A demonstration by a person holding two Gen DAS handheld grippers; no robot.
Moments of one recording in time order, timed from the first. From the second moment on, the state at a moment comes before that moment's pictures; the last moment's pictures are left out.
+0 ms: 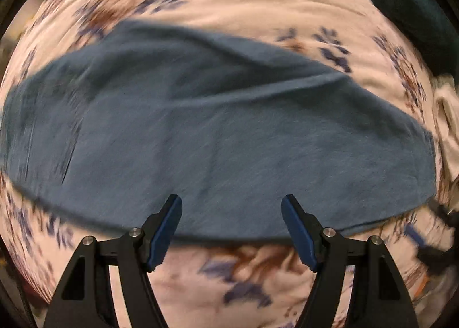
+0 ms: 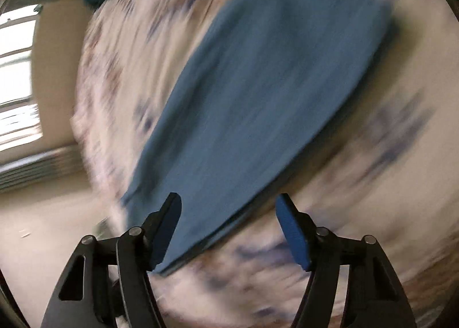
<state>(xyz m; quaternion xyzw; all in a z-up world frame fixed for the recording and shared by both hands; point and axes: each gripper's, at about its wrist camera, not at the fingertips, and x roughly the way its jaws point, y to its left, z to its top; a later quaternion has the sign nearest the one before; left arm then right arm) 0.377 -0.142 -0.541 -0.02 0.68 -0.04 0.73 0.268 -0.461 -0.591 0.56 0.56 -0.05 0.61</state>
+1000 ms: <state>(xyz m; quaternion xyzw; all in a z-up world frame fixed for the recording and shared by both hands) 0.376 -0.047 -0.551 -0.04 0.69 0.04 0.73 0.303 -0.340 -0.658 0.57 0.59 -0.02 0.56</state>
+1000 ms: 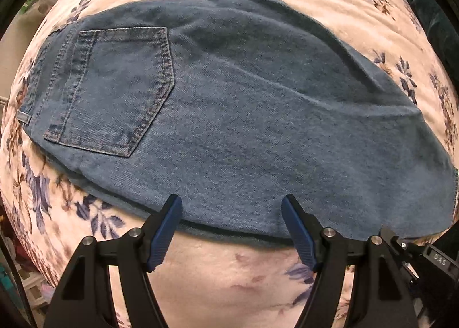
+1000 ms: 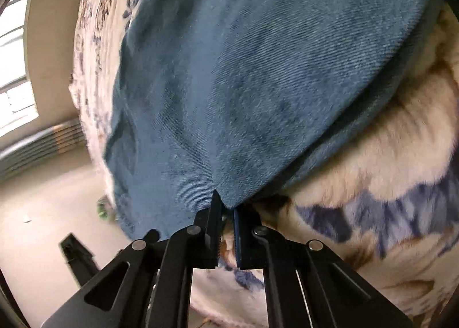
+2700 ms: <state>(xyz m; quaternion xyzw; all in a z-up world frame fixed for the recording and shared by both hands) 0.415 -0.108 -0.524 -0.05 0.64 0.01 0.77 0.341 -0.494 -0.532 0.38 0.39 -0.13 0.83</state>
